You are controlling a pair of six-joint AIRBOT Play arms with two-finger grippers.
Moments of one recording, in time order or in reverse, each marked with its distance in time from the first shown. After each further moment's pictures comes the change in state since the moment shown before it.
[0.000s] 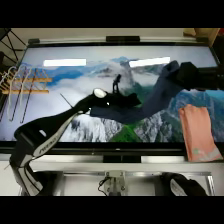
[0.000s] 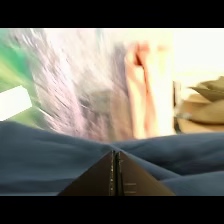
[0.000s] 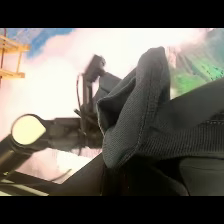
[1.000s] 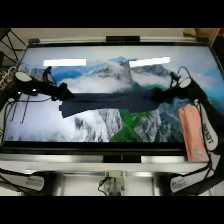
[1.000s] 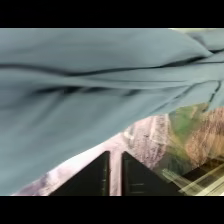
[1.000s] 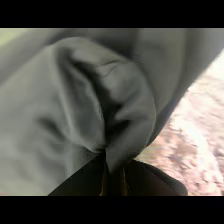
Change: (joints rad) left arm 0.689 0.303 -0.232 0.505 -0.520 -0.080; right arm -0.024 -0.698 -0.061 -0.062 -0.356 -0.149
